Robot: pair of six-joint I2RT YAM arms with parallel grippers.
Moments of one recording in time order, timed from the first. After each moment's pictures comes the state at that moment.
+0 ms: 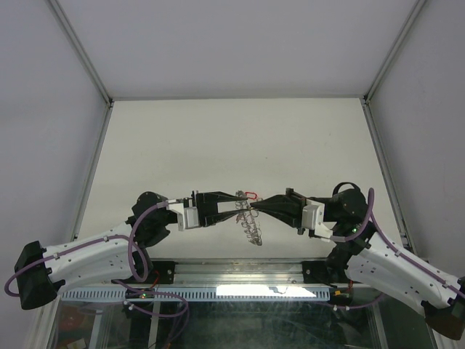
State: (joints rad) left arm -1.05 0.84 0.52 0.75 0.54 0.26; right arm 0.88 0.60 0.53 0.39 -0.78 -0.45
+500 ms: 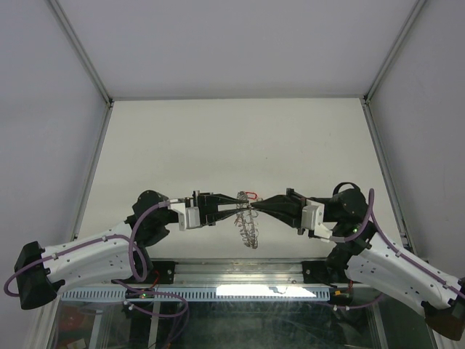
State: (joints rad) left arm -1.05 0.84 0.53 0.70 0.54 0.27; right arm 0.88 0.60 0.53 0.36 -0.77 -0.47
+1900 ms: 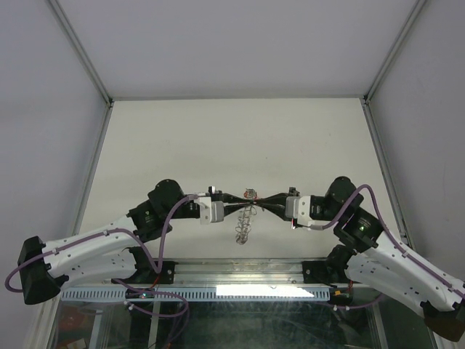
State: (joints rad) left arm -1.05 0.91 0.67 0.37 0.49 0.40; right arm 0.86 0.60 0.63 -0.02 -0.67 -0.56
